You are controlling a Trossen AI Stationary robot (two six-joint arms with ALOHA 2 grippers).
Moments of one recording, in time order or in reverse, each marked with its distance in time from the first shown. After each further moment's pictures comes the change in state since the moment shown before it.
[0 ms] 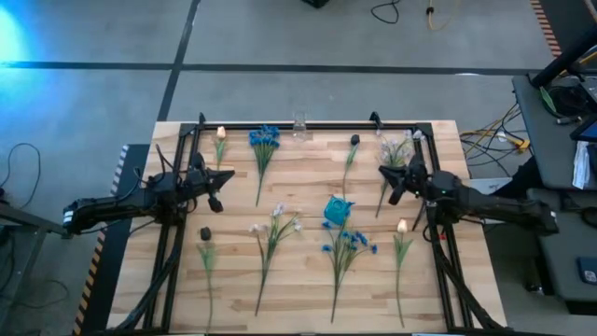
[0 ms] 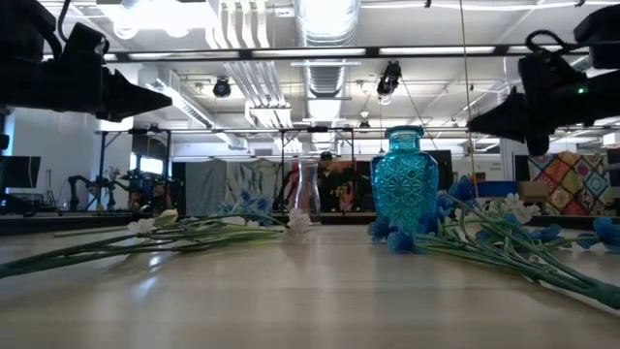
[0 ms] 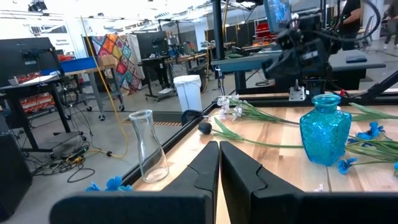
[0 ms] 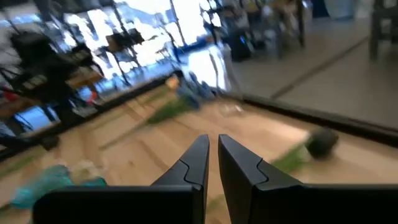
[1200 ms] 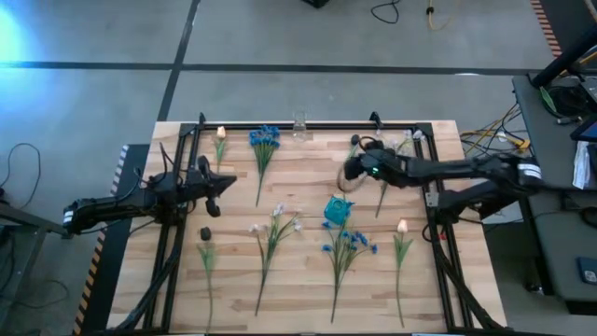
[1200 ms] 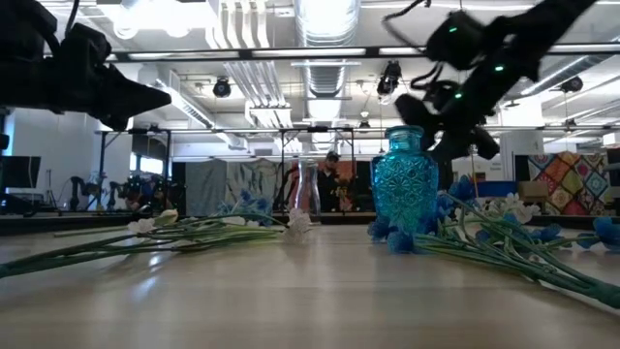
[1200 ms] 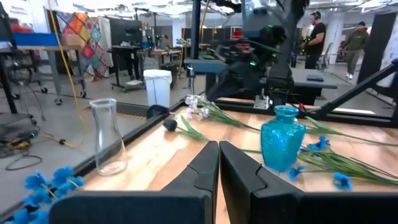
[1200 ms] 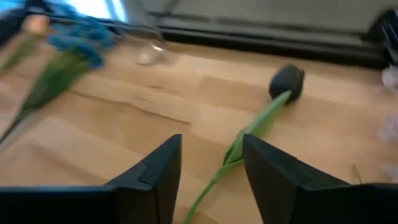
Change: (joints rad) left arm -0.001 -0.002 0.001 -0.027 0.120 -0.179; right arm -0.057 1.128 0.624 -0.165 0.204 0.448
